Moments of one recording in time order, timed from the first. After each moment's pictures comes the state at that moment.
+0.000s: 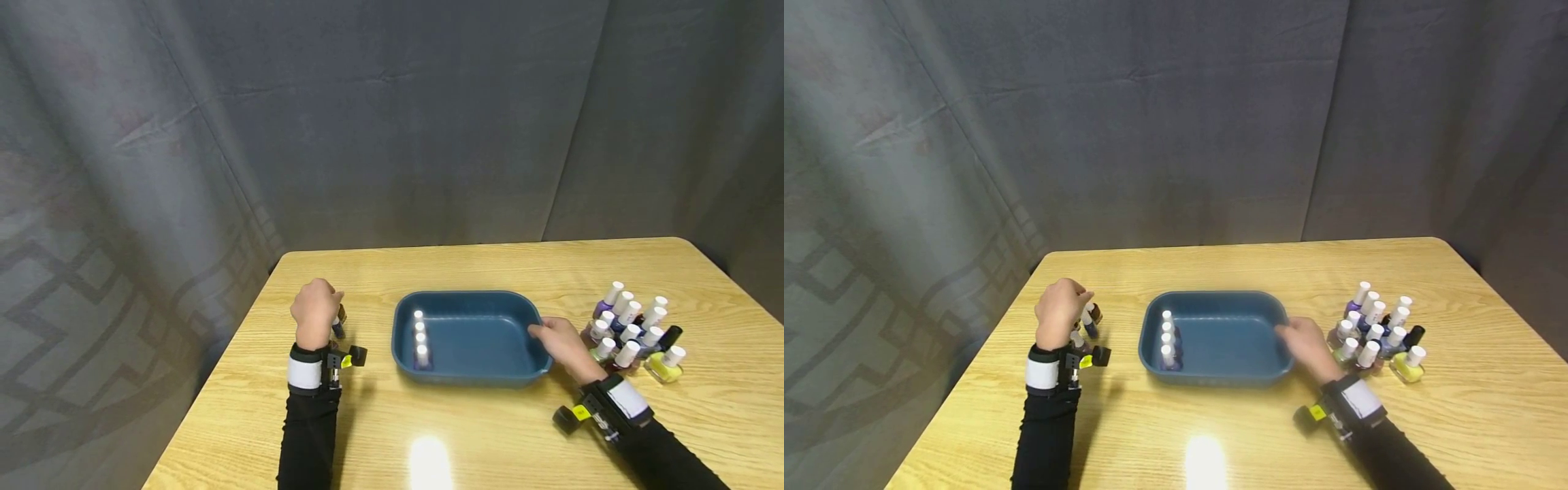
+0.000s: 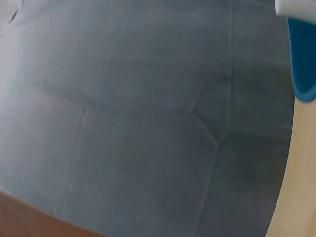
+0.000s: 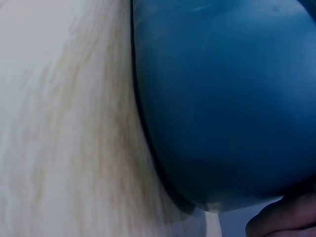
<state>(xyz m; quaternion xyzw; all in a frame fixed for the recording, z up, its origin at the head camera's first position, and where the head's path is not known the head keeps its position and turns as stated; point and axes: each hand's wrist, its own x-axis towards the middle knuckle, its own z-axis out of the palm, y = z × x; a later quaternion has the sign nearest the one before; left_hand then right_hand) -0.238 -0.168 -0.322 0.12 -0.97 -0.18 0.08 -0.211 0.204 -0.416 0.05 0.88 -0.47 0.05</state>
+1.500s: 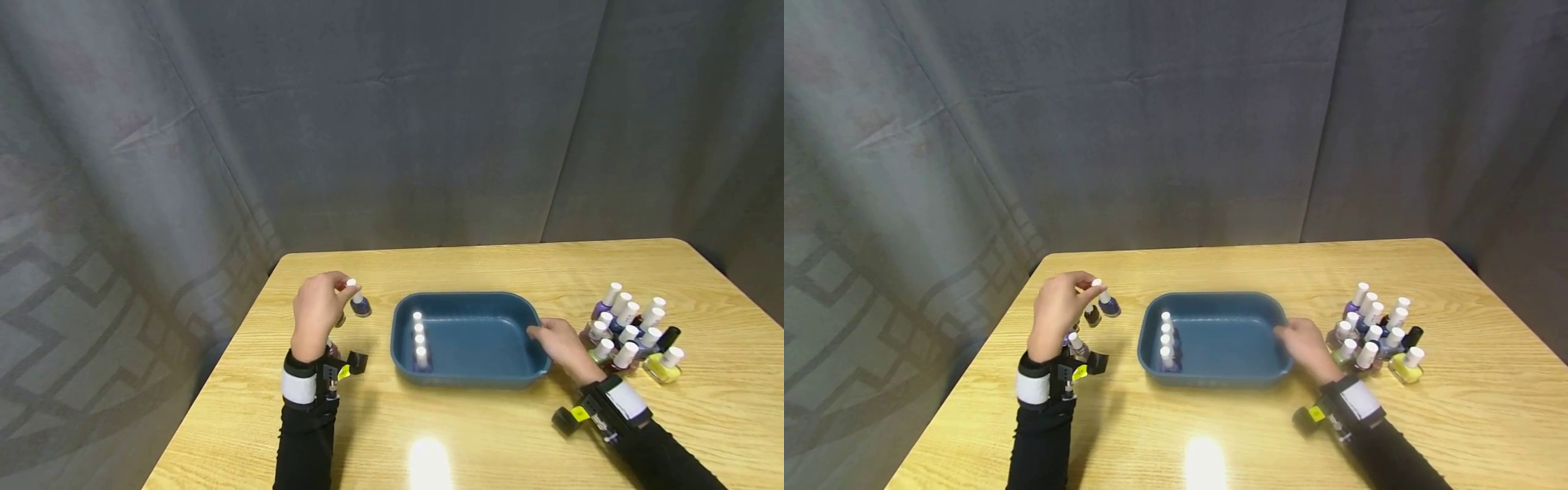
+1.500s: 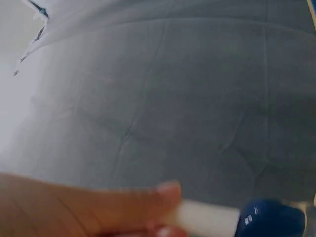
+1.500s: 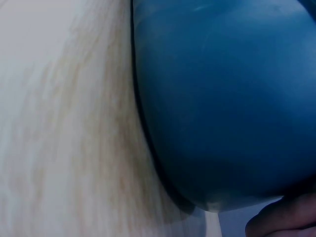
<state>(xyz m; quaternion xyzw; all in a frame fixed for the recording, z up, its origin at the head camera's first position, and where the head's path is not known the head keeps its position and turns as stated) -0.216 -0.158 -0.304 -0.02 -0.96 -0.20 0.19 -0.211 0.203 -0.416 0.06 0.88 -0.48 0.06</state>
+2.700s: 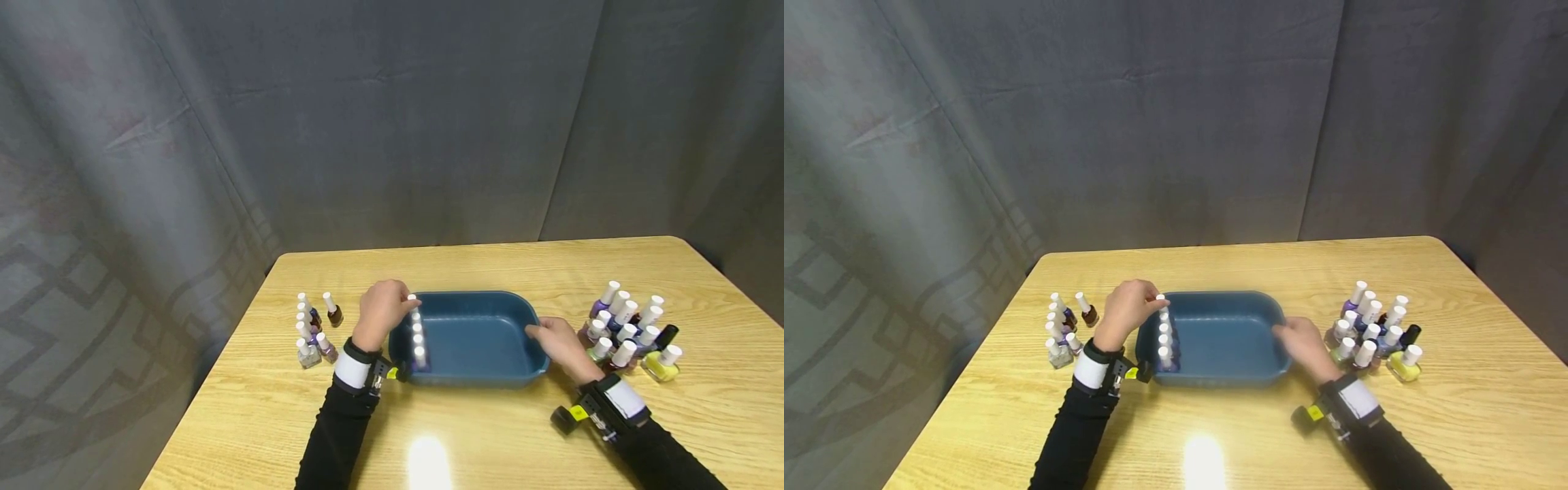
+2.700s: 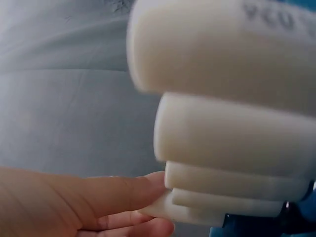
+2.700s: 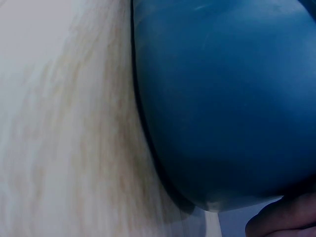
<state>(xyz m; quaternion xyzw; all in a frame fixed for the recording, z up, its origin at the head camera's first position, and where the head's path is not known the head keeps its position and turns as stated) -0.249 -0.086 -0.348 -0.13 -0.97 -0.16 0.11 -0.212 0.203 -0.419 0.06 0.87 -0.48 0.05</state>
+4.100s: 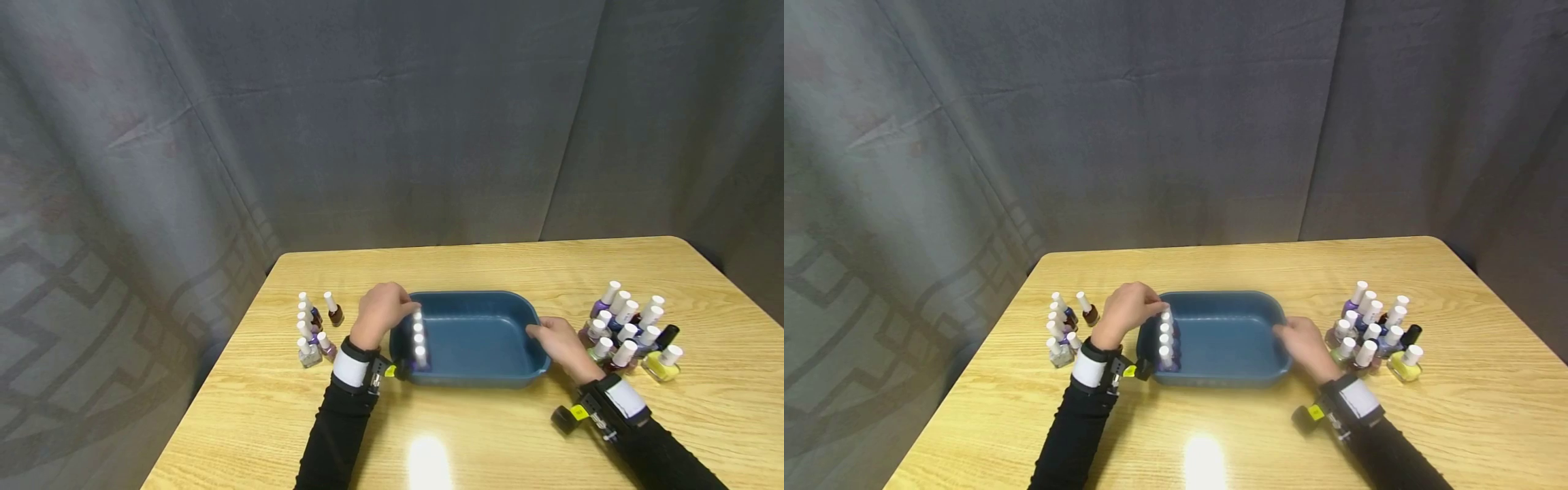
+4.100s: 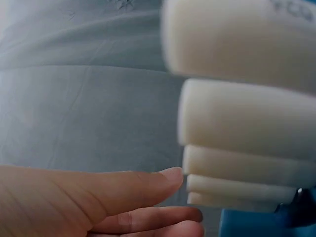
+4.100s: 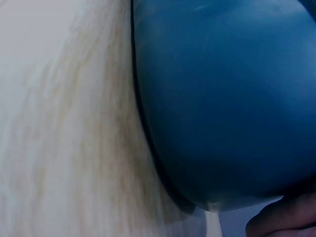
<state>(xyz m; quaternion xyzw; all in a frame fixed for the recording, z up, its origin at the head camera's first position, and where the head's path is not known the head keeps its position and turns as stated) -0.249 -0.090 -0.345 -0.13 -0.97 -0.19 0.02 -0.212 0.204 -0.419 0.06 0.87 -0.48 0.05</state>
